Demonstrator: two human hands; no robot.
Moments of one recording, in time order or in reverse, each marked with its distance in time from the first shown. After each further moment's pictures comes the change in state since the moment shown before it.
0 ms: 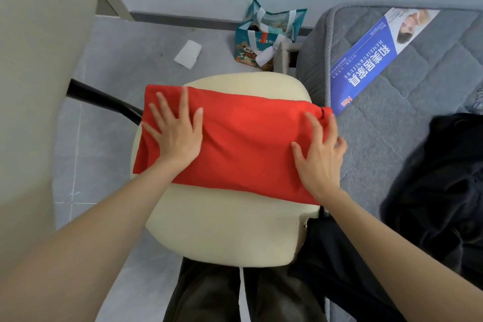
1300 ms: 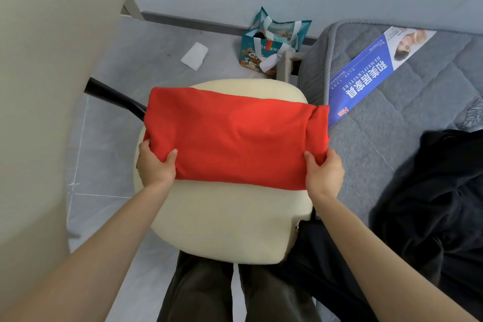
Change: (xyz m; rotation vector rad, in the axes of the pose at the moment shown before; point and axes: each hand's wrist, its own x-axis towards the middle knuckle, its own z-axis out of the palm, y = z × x) left_hand -0.051 -0.045 -0.011 -0.520 0.126 -0.480; right_hand -0.008 0.001 -0.013 0.401 0.061 0.458
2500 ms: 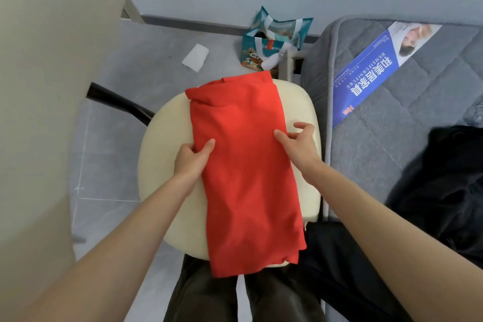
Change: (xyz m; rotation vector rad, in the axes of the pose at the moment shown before) left_hand -0.010 0.028 0.033 -0.107 -0.353 -0.105; right_hand 0.010 -0.051 0.027 0.201 -0.499 -0.001
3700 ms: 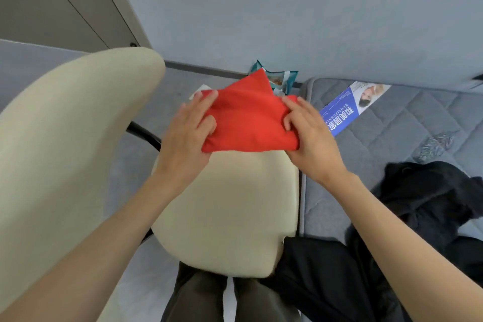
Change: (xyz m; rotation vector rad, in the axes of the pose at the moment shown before) left_hand -0.096 0.115 -0.065 0.710 0.308 1.304; right_hand -0.072 -0.108 -0.085 -0.686 0.131 -1.109
